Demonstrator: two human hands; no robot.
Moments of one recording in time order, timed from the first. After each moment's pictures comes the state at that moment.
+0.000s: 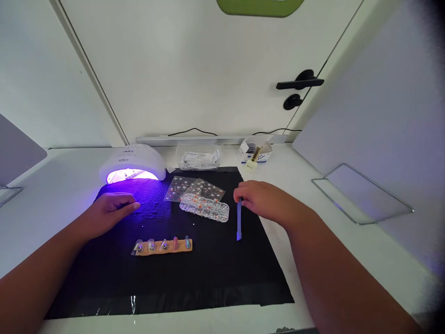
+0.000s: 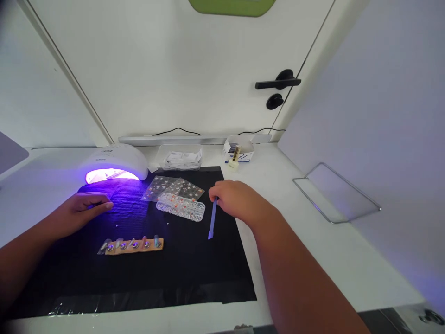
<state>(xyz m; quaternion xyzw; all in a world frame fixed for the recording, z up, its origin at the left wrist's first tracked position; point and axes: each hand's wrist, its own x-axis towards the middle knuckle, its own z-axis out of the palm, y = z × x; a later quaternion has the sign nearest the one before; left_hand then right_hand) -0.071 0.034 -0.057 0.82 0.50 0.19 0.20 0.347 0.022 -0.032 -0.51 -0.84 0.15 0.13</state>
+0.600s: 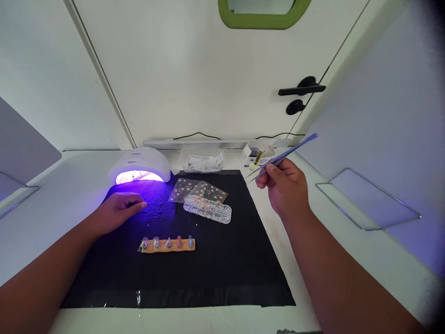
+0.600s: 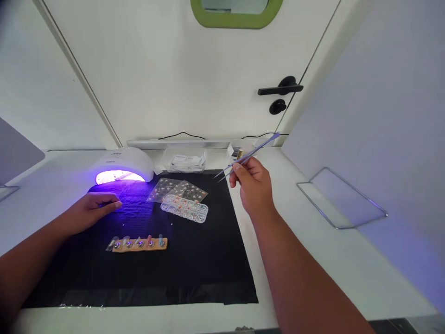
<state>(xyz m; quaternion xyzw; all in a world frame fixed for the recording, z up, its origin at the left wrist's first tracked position) -0.069 0.032 -0.054 0.80 0.52 0.19 0.23 0.340 0.033 -0.037 -0.40 -0.54 0.30 0.68</state>
